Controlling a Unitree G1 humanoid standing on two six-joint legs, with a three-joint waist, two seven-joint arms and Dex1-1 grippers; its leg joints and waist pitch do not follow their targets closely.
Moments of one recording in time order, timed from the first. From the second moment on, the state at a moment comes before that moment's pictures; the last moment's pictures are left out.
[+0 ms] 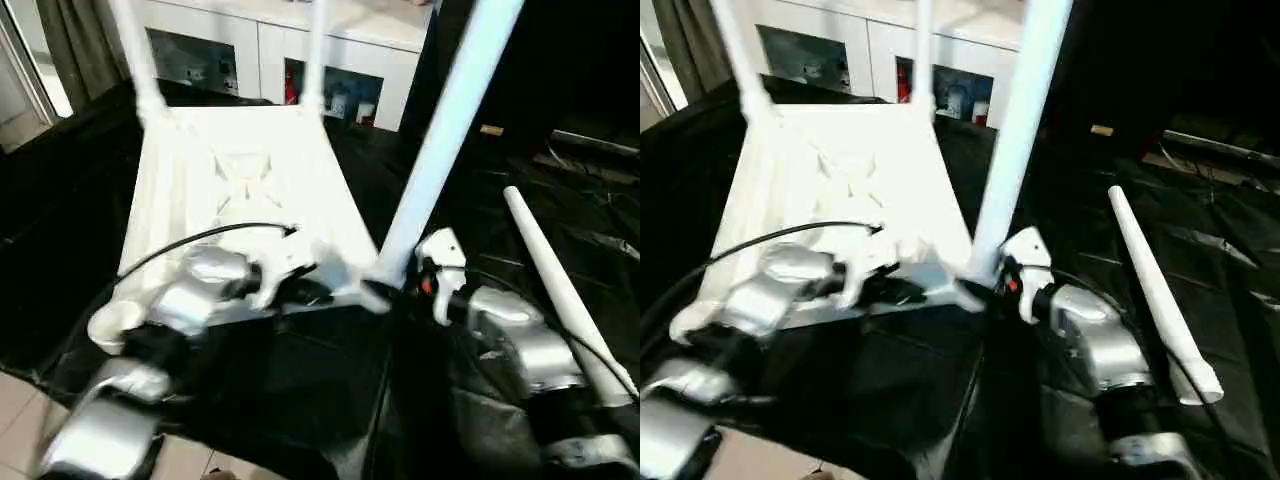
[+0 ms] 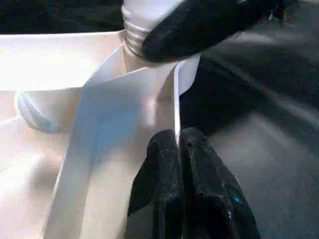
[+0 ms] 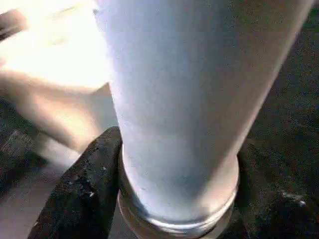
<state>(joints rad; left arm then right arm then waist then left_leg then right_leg) -0.71 0.18 -0.29 0.73 0.09 0.16 -0.94 -0.41 -0.13 -0.01 0.47 0.14 0.23 0.46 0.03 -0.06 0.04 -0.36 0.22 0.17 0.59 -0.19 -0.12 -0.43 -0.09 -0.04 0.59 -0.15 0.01</state>
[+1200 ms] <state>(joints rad) -0.64 0.32 -0.30 0.61 0.03 0.13 -1.22 -0.38 -0.32 0.09 0.40 0.18 0.15 0.89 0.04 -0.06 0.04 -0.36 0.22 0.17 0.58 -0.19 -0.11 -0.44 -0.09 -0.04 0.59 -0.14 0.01</state>
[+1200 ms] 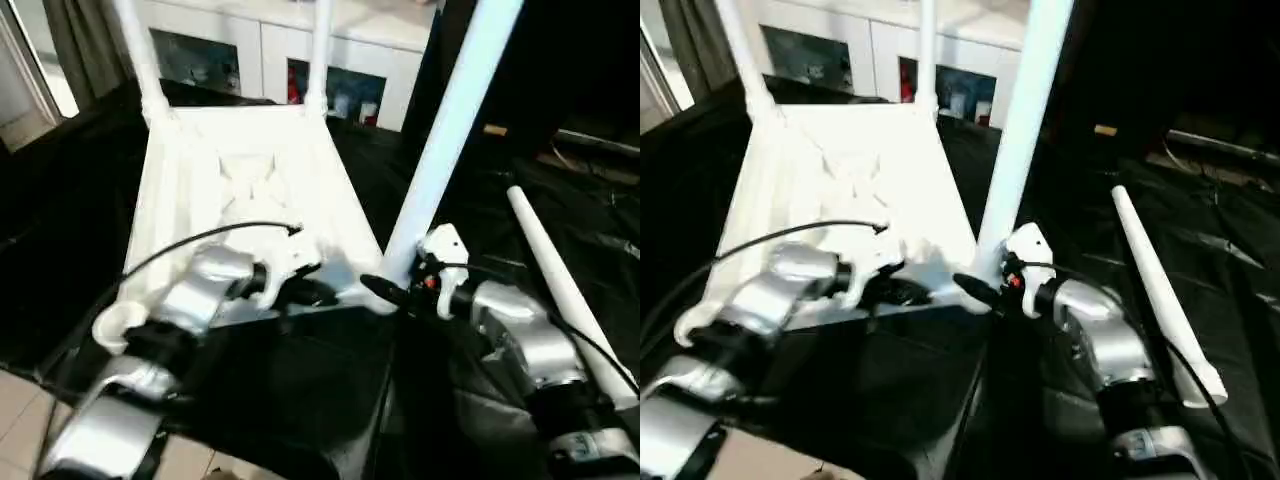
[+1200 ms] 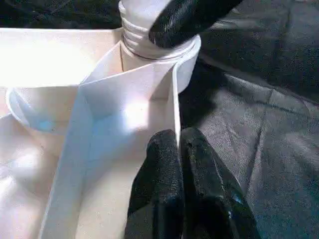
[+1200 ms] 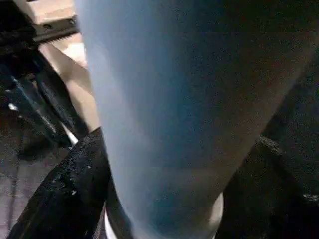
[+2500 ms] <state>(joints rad) -0.75 0.04 -0.29 0.82 0.11 0.18 -0.78 -0.44 -0.08 -0.05 0.48 0.07 0.23 0.20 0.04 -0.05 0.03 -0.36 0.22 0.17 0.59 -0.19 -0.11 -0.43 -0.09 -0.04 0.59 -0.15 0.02</state>
